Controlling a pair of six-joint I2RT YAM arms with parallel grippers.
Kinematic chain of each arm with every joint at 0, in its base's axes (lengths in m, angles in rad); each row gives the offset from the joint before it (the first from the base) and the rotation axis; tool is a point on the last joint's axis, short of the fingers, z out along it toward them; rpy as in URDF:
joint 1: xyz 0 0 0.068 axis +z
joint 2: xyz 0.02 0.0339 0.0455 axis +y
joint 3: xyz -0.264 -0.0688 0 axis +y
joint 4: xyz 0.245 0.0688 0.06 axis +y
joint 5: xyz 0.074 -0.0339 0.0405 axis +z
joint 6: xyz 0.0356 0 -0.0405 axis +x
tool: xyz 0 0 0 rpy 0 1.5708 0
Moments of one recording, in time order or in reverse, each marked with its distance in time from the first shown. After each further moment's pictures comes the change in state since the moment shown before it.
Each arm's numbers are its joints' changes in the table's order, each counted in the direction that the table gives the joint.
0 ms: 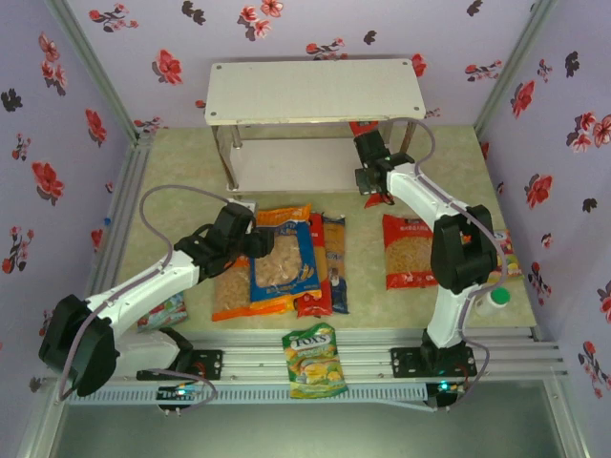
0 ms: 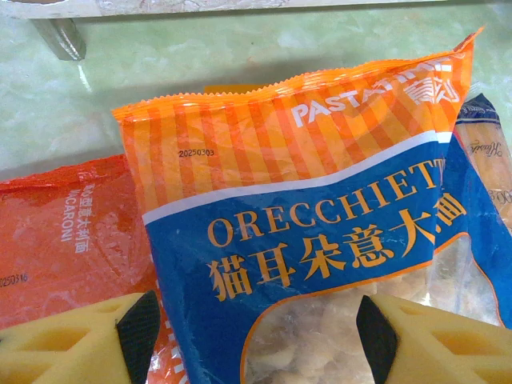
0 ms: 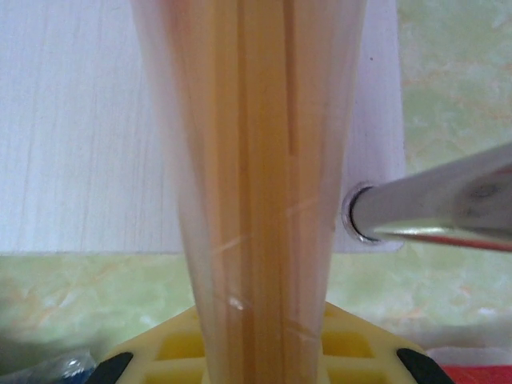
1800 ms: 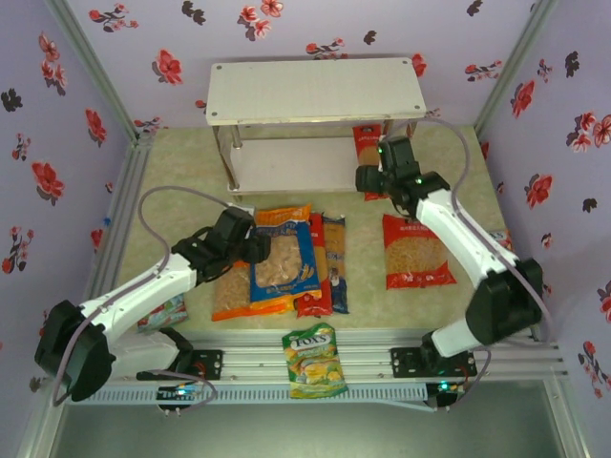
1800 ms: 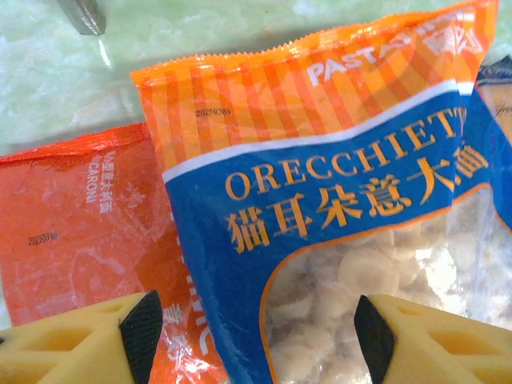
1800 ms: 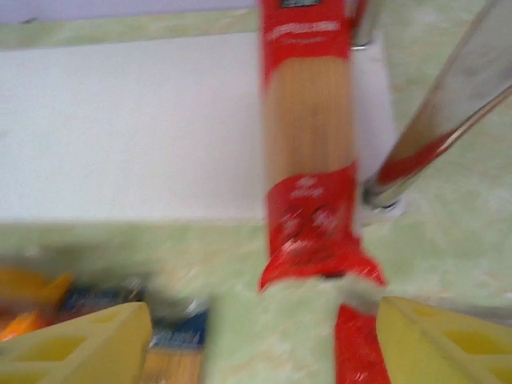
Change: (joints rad) left arm -0.051 -0.035 -0.007 0.111 0.055 0.004; right arm 0.047 -0.452 0.275 -0.101 0.169 0.105
